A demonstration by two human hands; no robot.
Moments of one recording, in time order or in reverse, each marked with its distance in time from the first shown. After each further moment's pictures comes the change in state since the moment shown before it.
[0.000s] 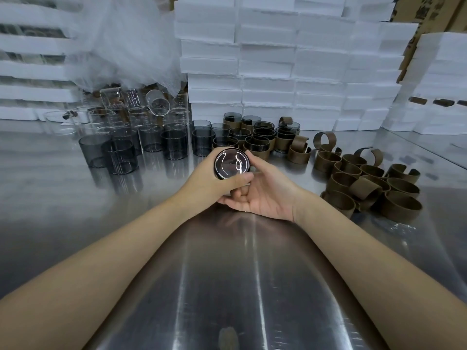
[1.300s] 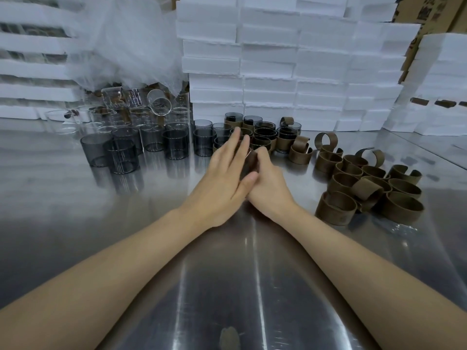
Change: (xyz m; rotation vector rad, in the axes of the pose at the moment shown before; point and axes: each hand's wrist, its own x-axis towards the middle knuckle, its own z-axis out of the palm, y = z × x) left_hand -0.017 0.019 0.015 0.721 -0.058 0.237; right_hand 0.007 0.016 -0.003 -1.173 0.517 -0.756
